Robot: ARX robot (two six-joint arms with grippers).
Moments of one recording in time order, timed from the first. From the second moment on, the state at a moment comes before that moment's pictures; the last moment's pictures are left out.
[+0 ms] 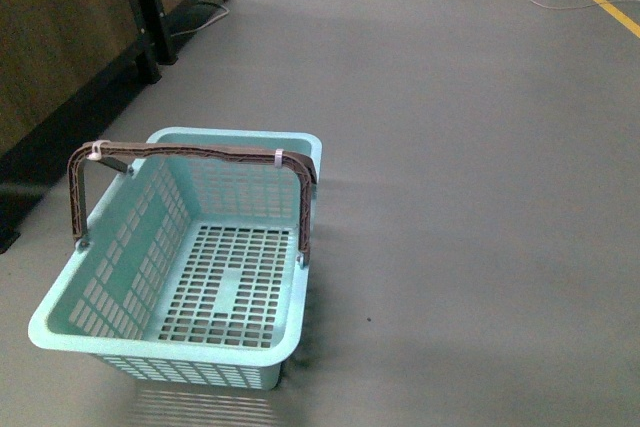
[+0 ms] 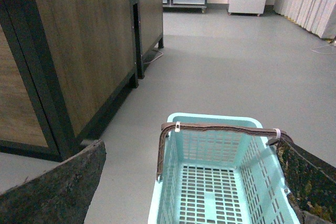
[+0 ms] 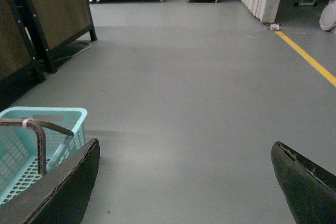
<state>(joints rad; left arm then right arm) 0.00 0.00 0.02 0.00 0.00 -0.01 0.00 0.00 0.02 0.00 0.00 0.00</state>
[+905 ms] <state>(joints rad) 0.00 0.75 0.31 0.06 0.06 -0.63 0.00 0.00 0.02 0.00 0.00 0.00</state>
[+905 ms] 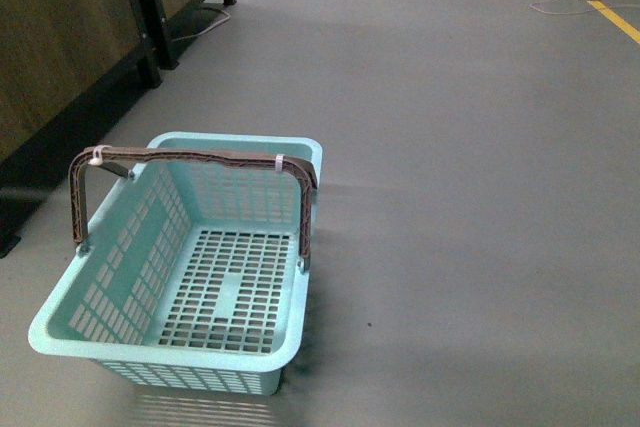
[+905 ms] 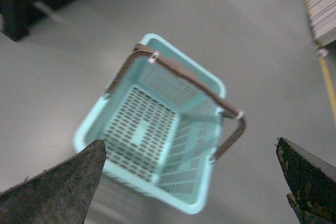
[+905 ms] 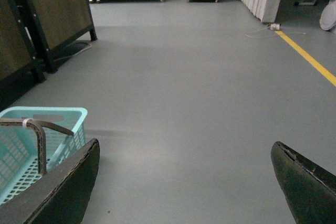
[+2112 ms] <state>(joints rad) -0.16 2.31 1.33 0.27 0.02 -1.40 0.00 0.00 0.02 0.00 0.00 0.00</state>
